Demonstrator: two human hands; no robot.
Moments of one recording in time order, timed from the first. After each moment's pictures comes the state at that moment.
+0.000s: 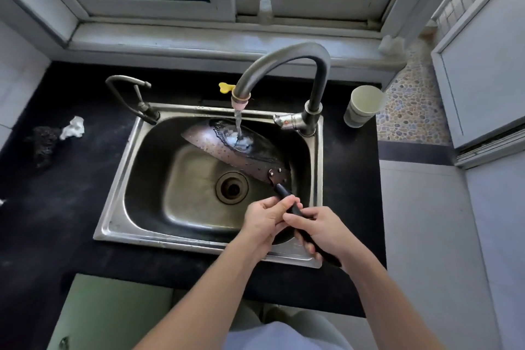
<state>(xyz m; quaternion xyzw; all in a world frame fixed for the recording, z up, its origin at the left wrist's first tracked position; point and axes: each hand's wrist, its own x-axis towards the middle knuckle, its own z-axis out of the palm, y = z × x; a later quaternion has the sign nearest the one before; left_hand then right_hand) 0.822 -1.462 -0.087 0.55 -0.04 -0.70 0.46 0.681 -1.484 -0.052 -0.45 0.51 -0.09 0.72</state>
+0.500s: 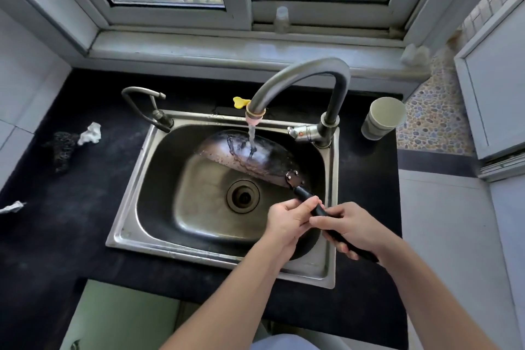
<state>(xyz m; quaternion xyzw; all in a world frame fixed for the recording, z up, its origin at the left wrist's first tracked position) 0.809 -1.496 -0.083 0.55 -0.01 -0.69 0.47 0.661 -1.539 -0.052 -0.51 0.50 0.00 0.70</state>
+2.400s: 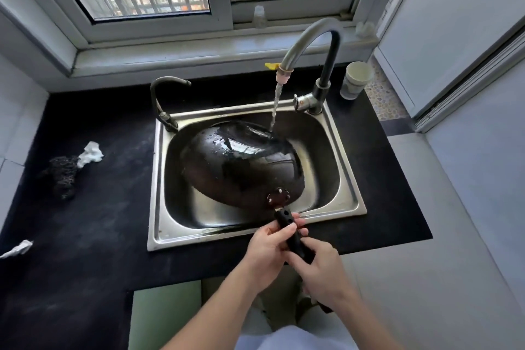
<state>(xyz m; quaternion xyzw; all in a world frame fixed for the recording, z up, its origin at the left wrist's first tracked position) 0.954 -1.330 -0.092 0.44 -0.08 -0.81 0.37 0.822 -1.289 -0.080 -0.52 0.67 -0.20 0.49</state>
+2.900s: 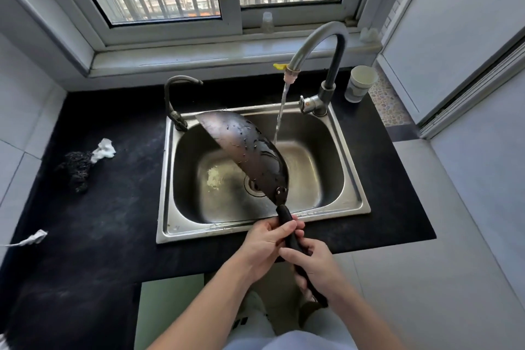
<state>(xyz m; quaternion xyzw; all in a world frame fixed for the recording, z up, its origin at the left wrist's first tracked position) 0.971 -1.327 -0.082 0.47 -0.15 -0.80 0.34 0.839 -1.284 -0.067 -0.33 0.58 -0.26 0.70</state>
